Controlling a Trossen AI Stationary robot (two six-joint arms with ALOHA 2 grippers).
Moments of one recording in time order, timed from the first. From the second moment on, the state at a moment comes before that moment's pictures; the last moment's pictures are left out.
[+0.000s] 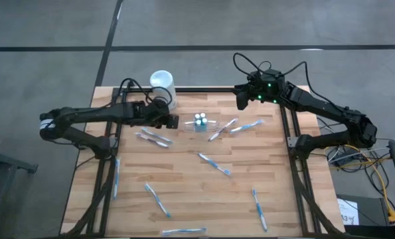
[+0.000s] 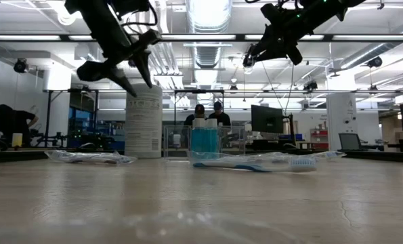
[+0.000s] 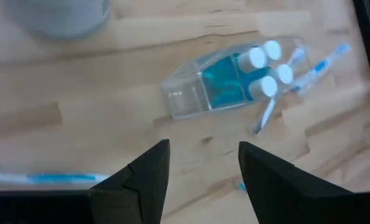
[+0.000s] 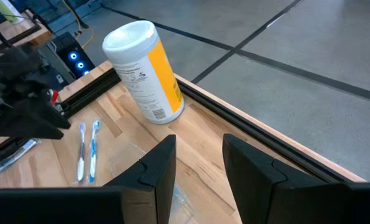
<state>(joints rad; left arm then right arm) 0.22 1.24 0.99 -0.66 -0.21 -1.13 -0.54 1.15 0.99 -0.26 -0.01 0.34</state>
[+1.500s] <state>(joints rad) 0.23 1.13 0.61 -0.76 0.01 -2.26 -0.54 1.15 0.99 -0.26 -0.01 0.34</state>
